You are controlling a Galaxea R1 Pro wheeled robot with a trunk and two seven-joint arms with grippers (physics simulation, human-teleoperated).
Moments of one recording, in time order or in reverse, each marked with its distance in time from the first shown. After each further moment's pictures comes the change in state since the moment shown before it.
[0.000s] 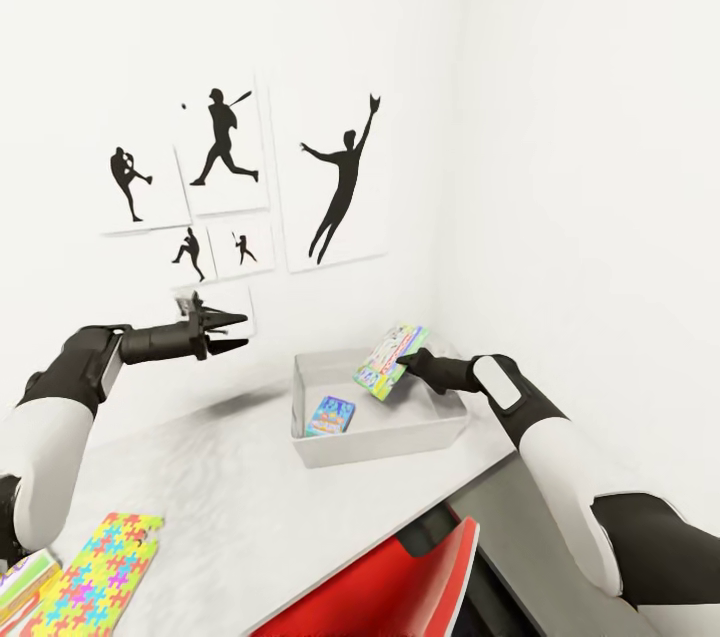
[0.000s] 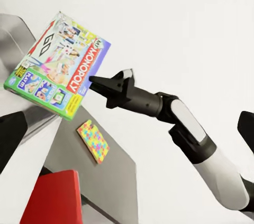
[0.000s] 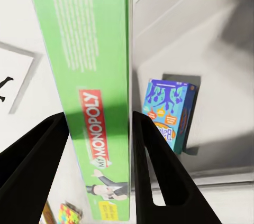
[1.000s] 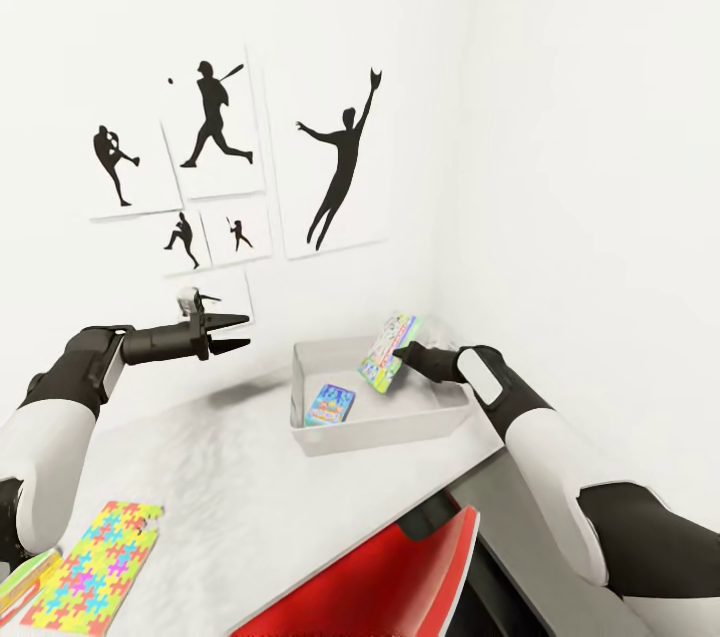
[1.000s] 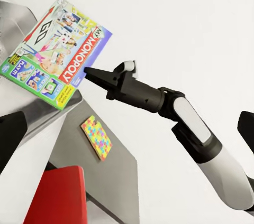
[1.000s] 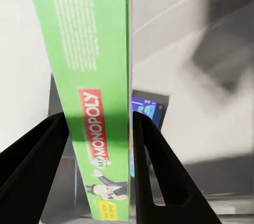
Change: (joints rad) left arm 0.008 -0.007 0.003 -0.015 0.003 -0.010 0.000; right arm -0.030 0.044 0.028 0.000 0.145 -0.113 -0.046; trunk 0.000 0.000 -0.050
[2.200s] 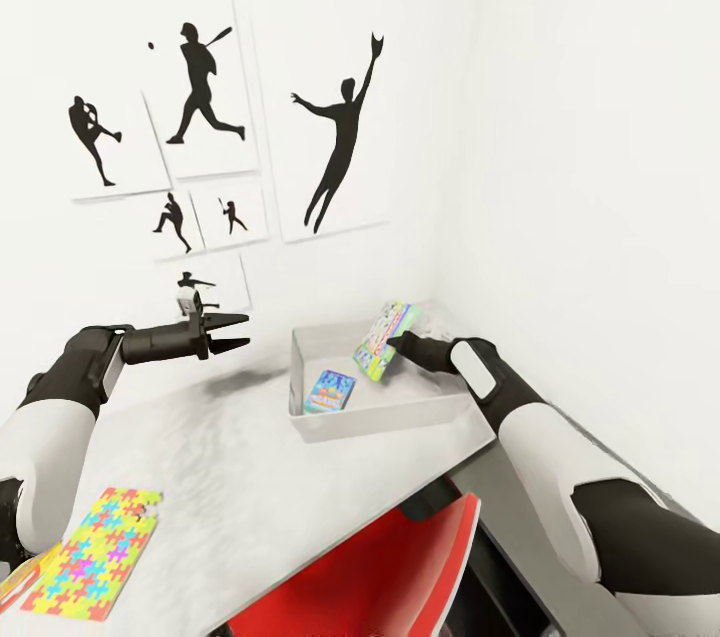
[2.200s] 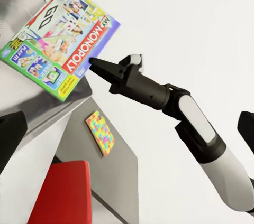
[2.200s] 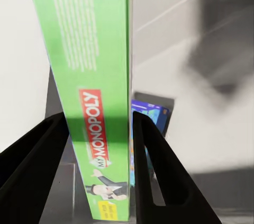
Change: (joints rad) left arm 0.000 0.000 0.003 -0.003 0.000 0.000 0.000; right arm -0.013 0.024 0.000 -0.030 0.009 -0.028 0.001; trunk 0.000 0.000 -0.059
